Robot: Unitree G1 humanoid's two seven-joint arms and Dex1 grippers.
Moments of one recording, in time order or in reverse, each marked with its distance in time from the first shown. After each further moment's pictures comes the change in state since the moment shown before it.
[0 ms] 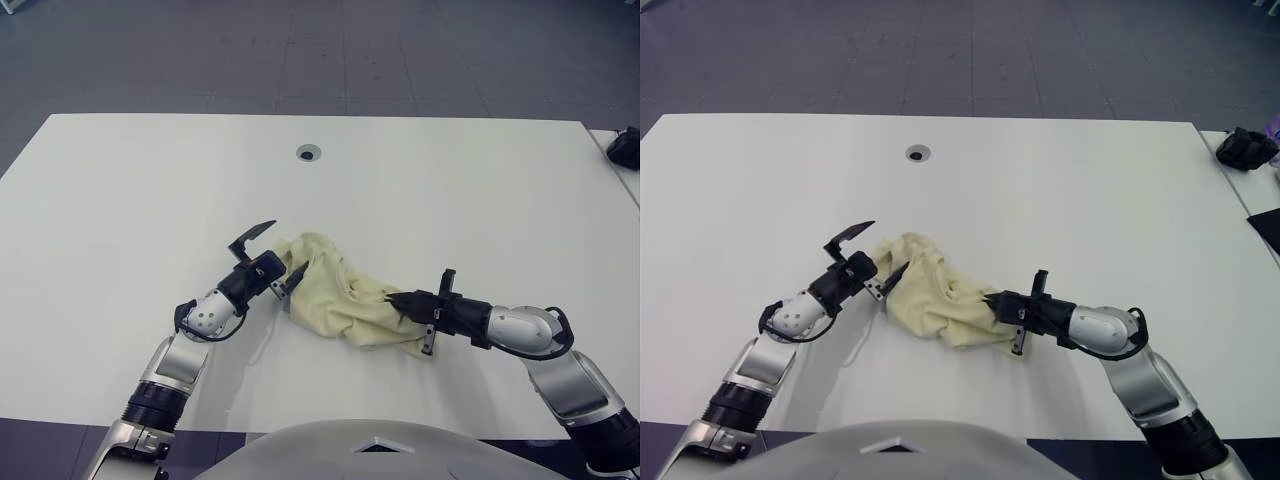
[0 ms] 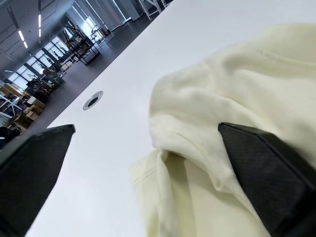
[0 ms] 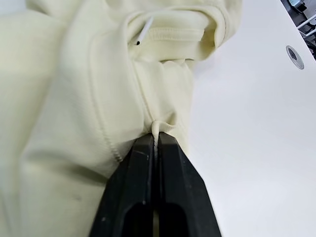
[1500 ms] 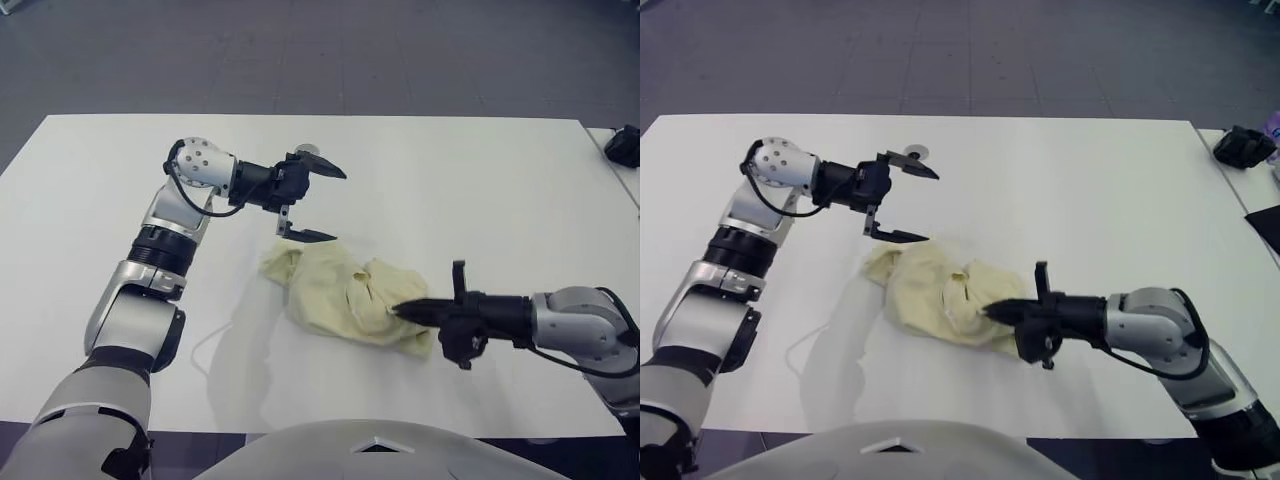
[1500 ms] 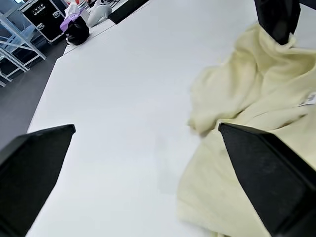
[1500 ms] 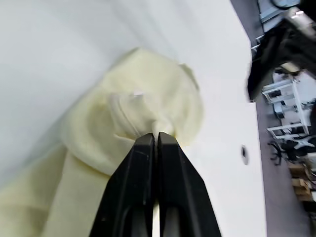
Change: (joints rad) left arm -0.844 -0.005 -0.084 0.609 -0.318 -0.035 -0.939; right arm -0.103 -0.167 -0.125 -0.028 0.097 -0.400 0.116
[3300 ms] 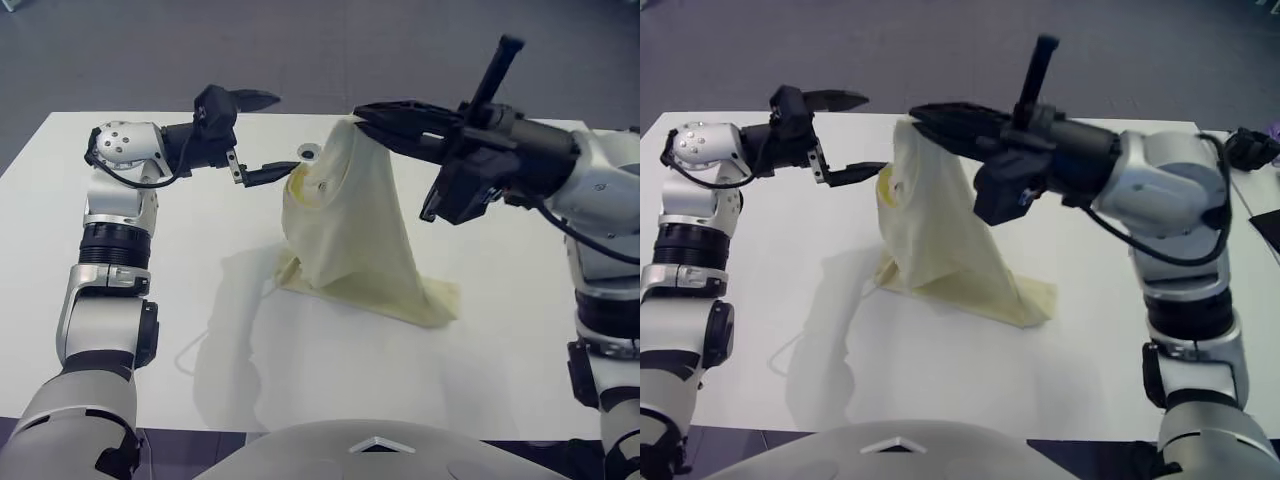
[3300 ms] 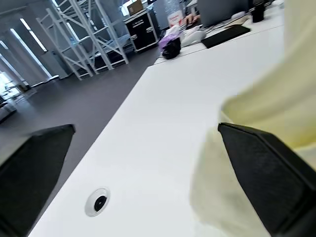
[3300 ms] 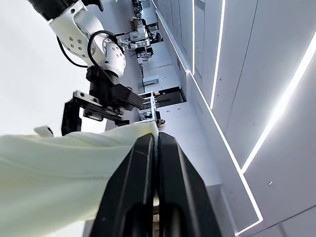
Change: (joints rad) left arm 0.033 0.136 0.263 -0.138 -0.210 0.220 0.006; right arm -0.699 0.190 -0.015 0.094 -0.001 -0.058 -0.099
